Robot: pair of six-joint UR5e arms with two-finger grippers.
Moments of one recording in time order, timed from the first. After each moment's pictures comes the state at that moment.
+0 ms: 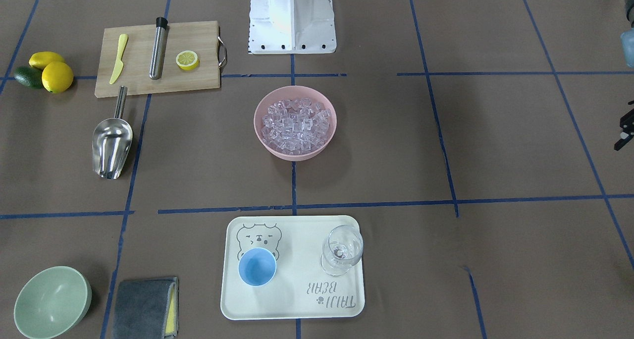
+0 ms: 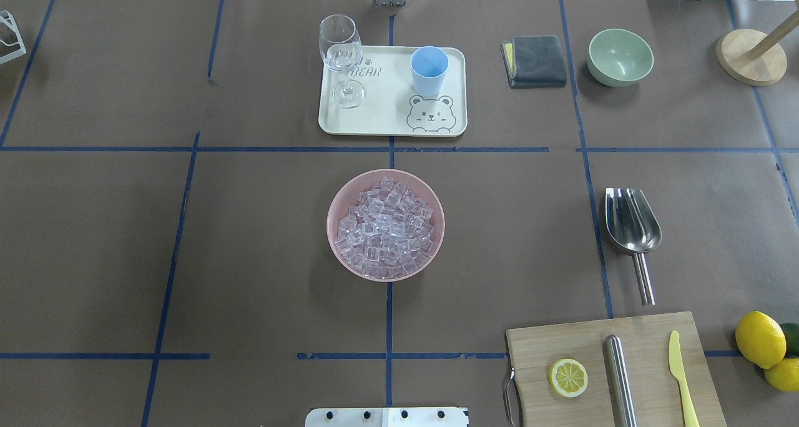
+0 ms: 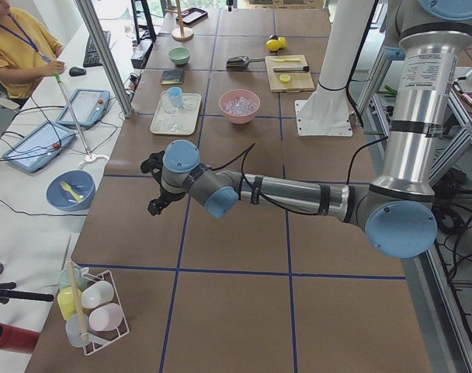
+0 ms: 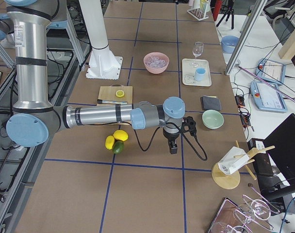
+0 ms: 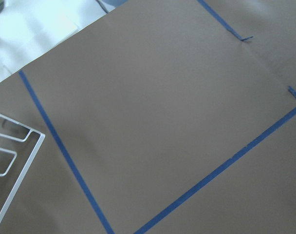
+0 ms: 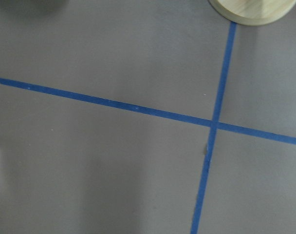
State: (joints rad) left arm -1.37 -1.68 -1.57 -2.20 -2.37 0.11; right arm 1.44 -1.58 1.71 -1.49 2.36 0.03
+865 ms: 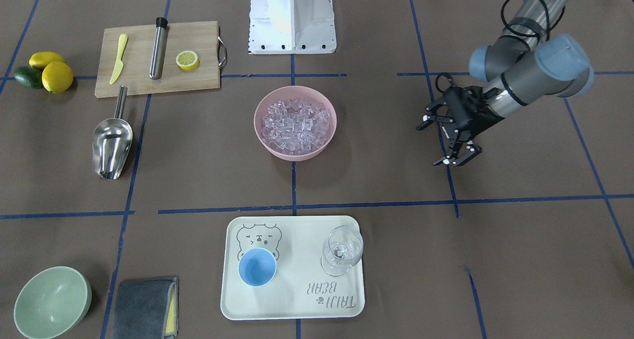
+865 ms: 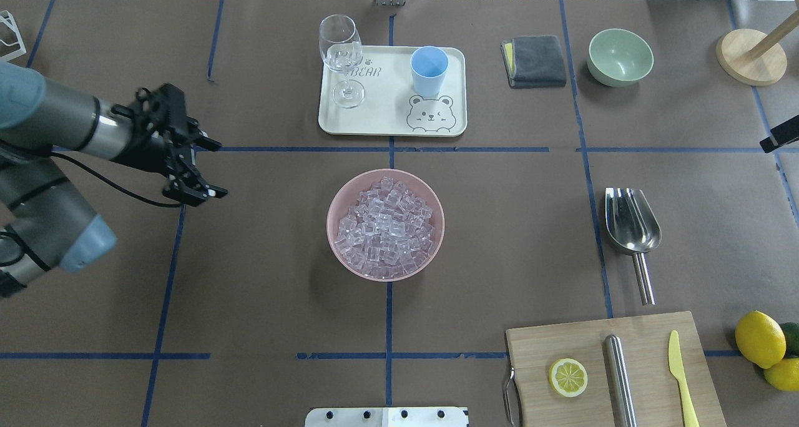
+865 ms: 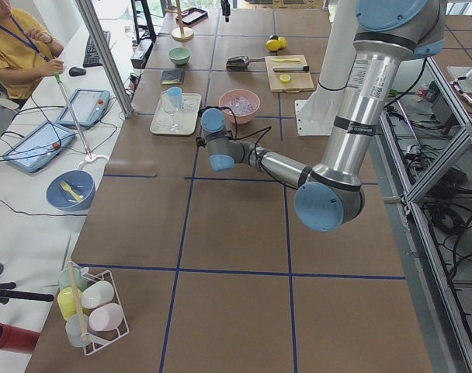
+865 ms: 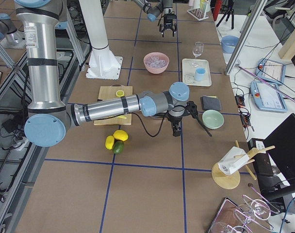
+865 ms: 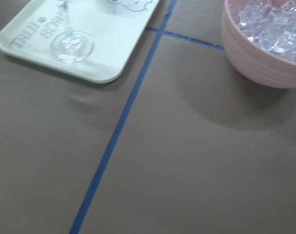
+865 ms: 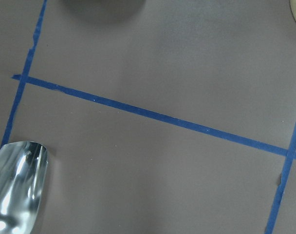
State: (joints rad) left arm -0.79 -1.88 -1.56 -2.54 -2.23 0.02; right arm 1.32 -1.54 1.77 -1.48 2.35 0.14
